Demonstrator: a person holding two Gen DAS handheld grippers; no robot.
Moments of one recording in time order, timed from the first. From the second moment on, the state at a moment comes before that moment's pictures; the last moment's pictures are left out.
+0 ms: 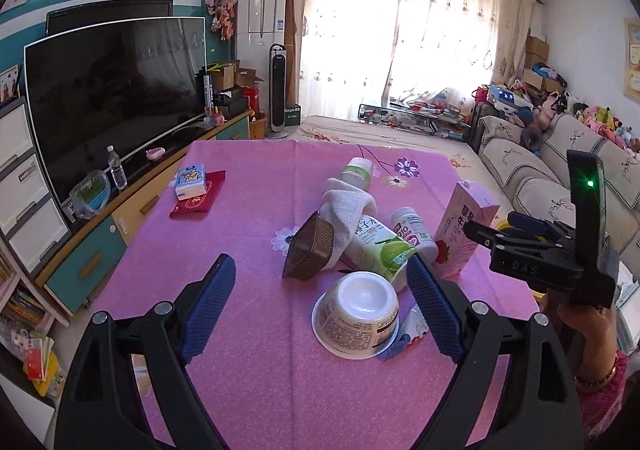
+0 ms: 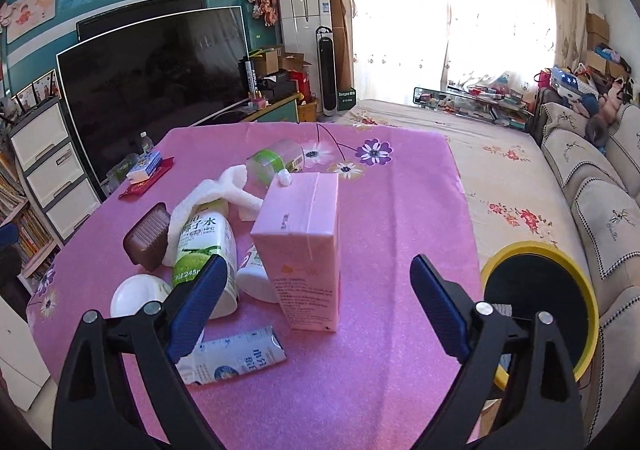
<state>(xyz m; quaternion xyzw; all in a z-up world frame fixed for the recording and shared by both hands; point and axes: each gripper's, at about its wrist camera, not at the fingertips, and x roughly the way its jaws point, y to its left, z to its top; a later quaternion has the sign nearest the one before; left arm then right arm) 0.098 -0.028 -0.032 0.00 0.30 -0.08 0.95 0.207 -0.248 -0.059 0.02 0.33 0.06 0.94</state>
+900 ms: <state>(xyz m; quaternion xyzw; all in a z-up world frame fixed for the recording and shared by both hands) 0.112 -0.059 -0.047 0.00 0.32 -0.10 0.94 0.190 -0.440 -0.064 0.08 0.33 -0.13 0.93</state>
